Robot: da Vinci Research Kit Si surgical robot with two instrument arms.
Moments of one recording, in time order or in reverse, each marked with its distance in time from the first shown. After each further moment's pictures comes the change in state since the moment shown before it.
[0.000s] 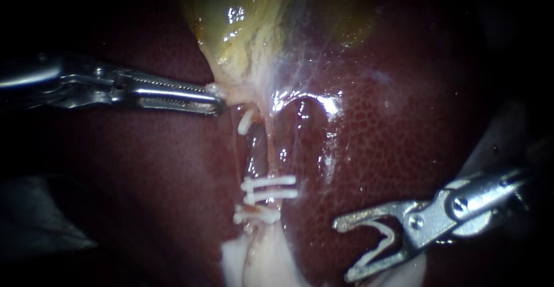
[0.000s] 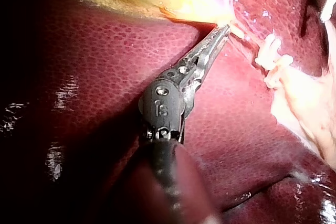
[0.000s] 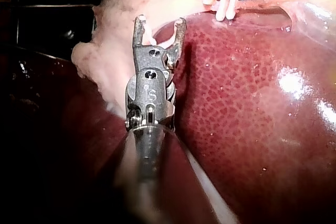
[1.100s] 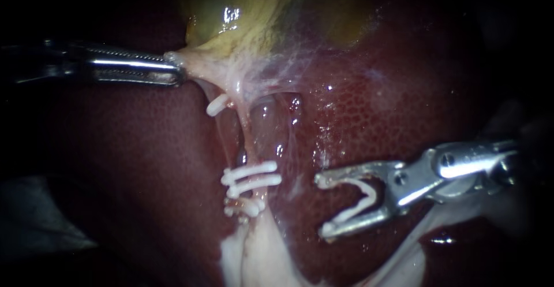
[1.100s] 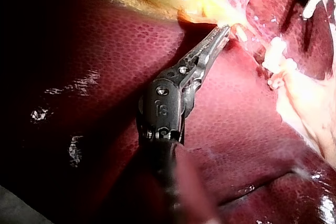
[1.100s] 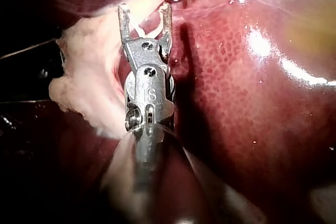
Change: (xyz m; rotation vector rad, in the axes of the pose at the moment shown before) right arm 0.004 0.007 0.000 -0.111 0.155 0.215; left arm 0.004 0.000 -0.007 0.027 0.025 -0.027
